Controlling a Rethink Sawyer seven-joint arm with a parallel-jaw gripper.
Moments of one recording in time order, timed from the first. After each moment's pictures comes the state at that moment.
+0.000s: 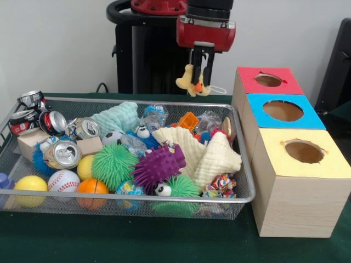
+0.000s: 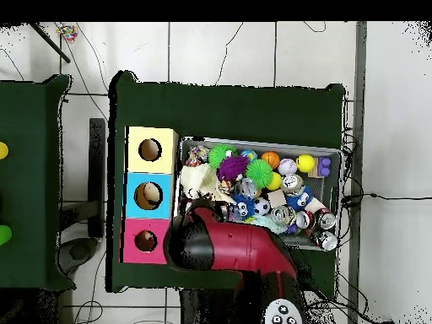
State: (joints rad) arm -0.17 -0.89 -0.02 1.95 -0.13 0.30 1.72
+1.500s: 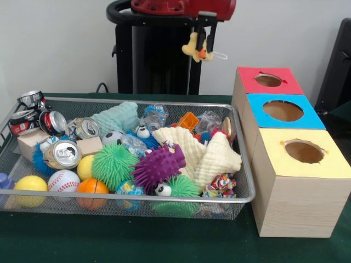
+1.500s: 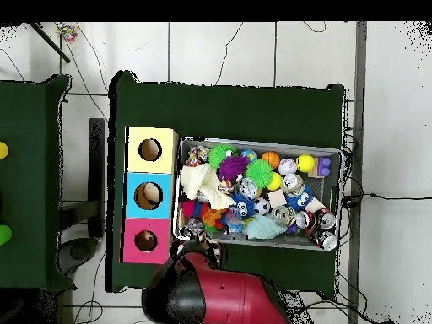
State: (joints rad) arm -0.16 -1.09 -0.03 2.19 -0.12 0.34 1.72
